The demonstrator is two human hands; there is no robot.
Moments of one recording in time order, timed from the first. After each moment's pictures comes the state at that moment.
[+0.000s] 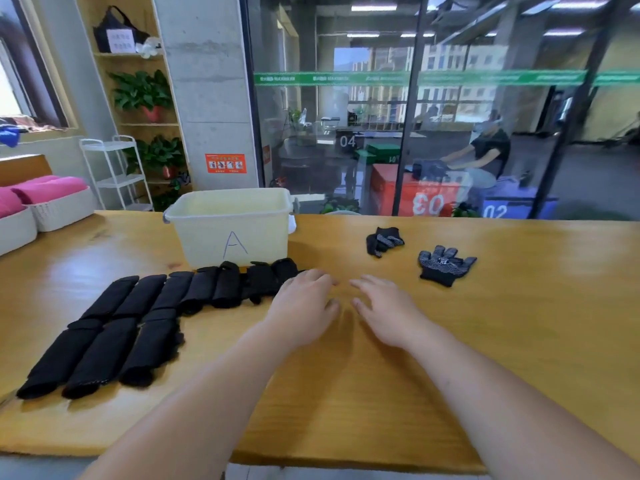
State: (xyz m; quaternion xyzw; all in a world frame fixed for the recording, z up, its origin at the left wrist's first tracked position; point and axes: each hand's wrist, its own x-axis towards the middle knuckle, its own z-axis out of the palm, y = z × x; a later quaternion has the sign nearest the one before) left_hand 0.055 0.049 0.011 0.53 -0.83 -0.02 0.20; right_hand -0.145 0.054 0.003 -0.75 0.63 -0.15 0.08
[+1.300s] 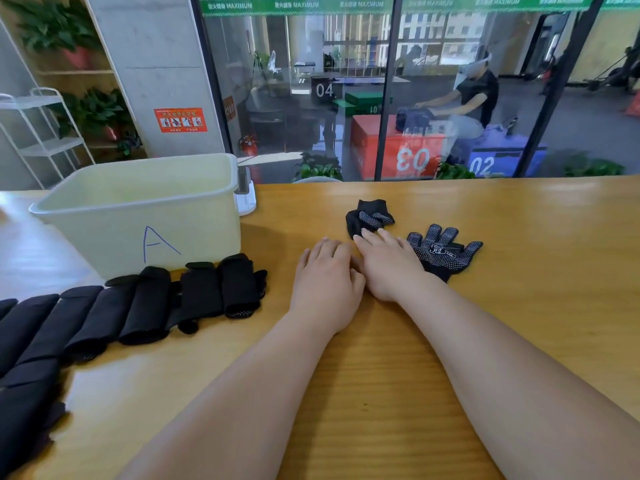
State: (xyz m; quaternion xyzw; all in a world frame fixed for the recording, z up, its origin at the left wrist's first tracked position) left_hand -0.057 -0.070 -0.037 0.53 -0.80 -0.04 0.28; right_hand -0.211 -0.104 -0.025 -0.73 0.68 0.01 -0.01
